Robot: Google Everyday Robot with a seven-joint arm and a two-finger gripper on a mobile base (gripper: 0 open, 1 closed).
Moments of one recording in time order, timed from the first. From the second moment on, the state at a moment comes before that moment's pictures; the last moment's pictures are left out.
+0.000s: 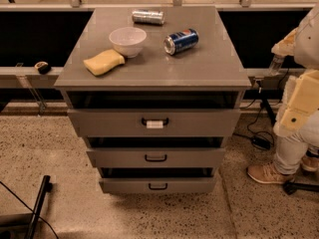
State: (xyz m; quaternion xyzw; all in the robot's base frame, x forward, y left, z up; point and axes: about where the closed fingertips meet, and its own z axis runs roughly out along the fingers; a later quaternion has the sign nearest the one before) arm 0.438 -0.217 0.976 -0.60 0.78 -0.03 0.16
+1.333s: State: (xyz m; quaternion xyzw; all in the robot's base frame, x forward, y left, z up) arm 0.446 -0.158 0.816 -0.65 0.74 0.06 0.17
